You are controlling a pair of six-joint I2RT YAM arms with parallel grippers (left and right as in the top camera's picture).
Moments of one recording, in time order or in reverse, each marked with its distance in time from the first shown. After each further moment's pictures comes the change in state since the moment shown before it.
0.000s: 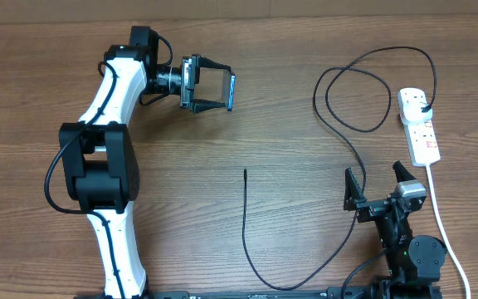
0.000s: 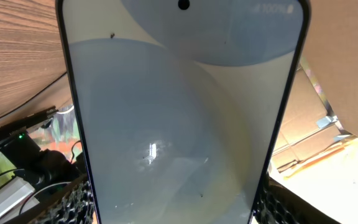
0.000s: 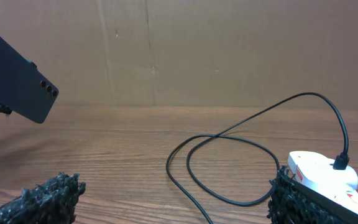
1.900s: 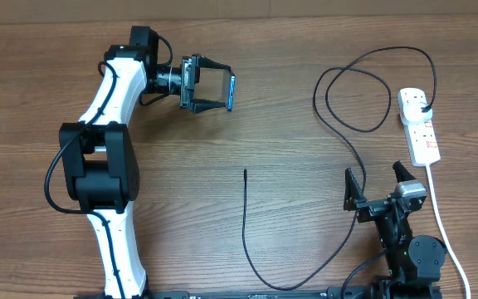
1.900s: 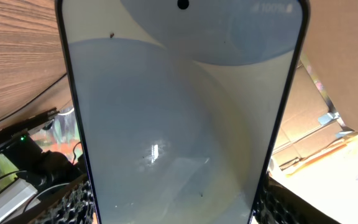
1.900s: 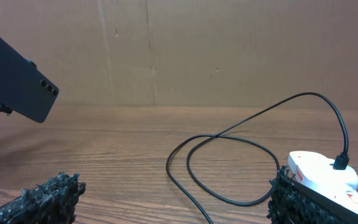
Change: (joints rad) left arm 0.000 0.000 0.000 0.000 0.003 0.019; right arm 0.000 0.000 0.000 0.000 0.000 0.000
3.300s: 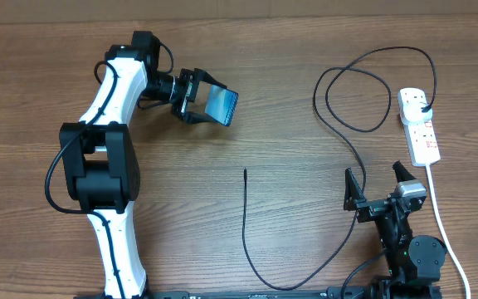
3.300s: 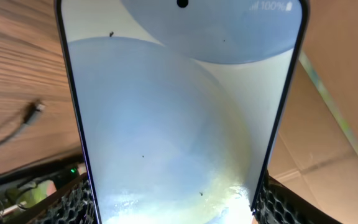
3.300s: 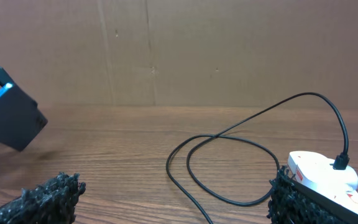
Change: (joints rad) left arm -0.002 0.000 0.001 -0.125 -0.363 0.003; right arm 0.000 0.000 0.000 0.000 0.000 0.000
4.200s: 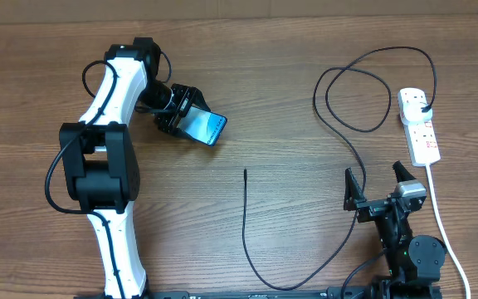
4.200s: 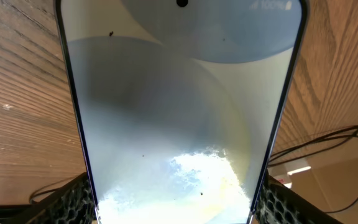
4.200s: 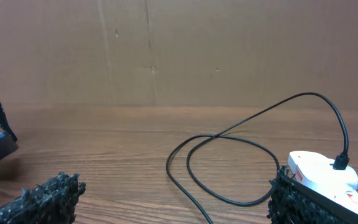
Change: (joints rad) left arm 0.000 0.000 0.002 -0.134 -0.395 0.000; right arm 0.000 0.000 0.000 0.000 0.000 0.000
